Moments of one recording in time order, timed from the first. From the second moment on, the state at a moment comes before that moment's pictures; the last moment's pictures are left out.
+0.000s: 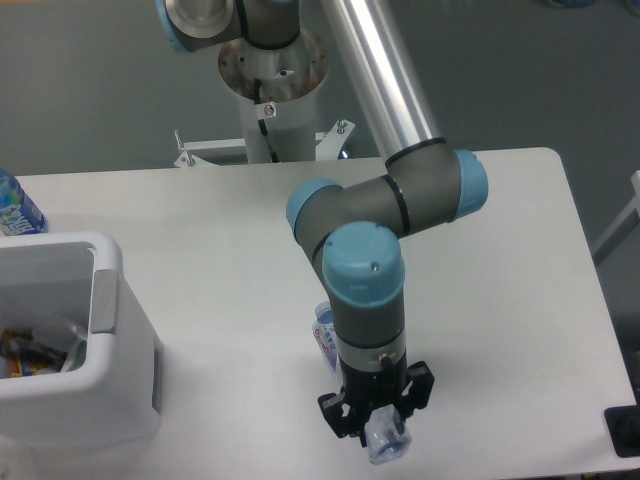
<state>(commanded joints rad) 2.38 -2.16 -1.18 -0.81 1.56 0.02</state>
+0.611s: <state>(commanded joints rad) 2.33 -2.01 -1.10 -0.69 1.55 -0.15</state>
